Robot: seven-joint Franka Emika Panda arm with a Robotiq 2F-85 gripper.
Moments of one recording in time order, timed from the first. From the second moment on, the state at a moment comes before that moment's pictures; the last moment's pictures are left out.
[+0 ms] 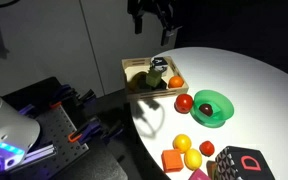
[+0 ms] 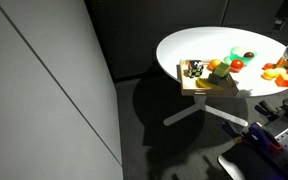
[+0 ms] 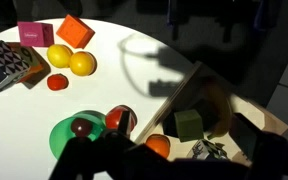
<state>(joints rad) -0.13 -0.29 -0.23 -2.44 -0.12 2.10 -0.28</state>
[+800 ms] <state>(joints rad) -0.13 -0.27 -0.22 -2.44 -0.12 2.10 -0.28</state>
